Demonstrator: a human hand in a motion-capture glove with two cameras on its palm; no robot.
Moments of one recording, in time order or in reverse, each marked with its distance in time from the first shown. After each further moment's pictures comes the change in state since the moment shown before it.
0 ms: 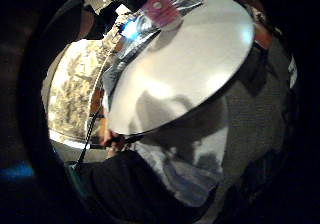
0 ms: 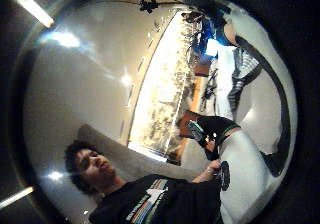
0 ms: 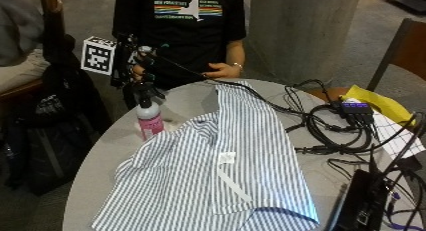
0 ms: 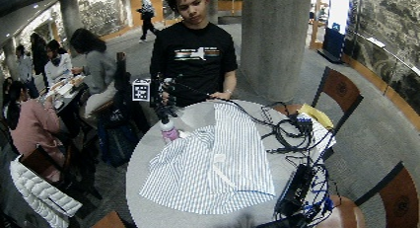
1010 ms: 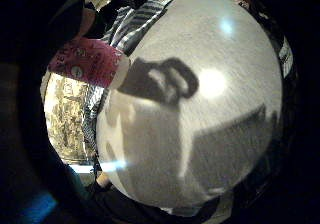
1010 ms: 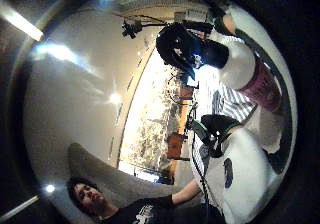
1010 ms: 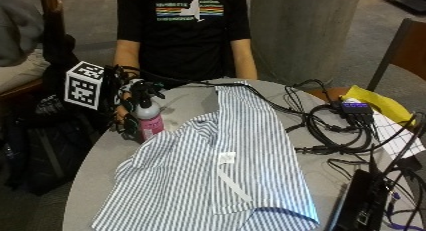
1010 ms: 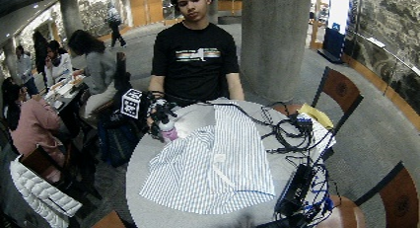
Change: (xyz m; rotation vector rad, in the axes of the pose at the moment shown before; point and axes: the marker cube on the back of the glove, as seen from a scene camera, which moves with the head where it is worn) arm 0.060 -0.120 -0.001 0.108 0.084 0.141
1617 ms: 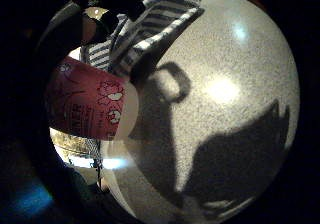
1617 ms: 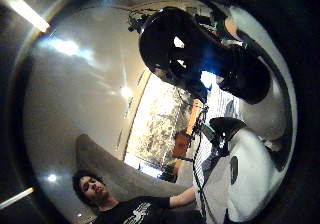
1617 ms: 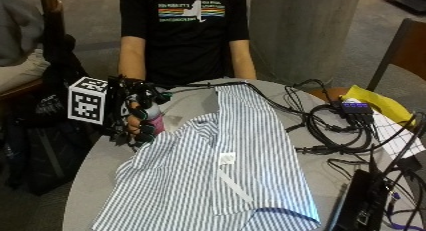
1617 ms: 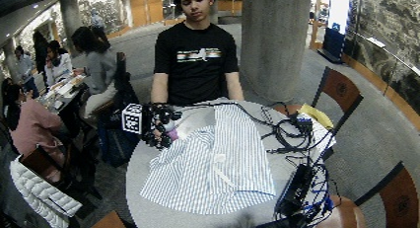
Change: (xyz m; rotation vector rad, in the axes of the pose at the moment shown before) arm 0.004 -0.041 0.027 -0.016 -0.088 -0.100
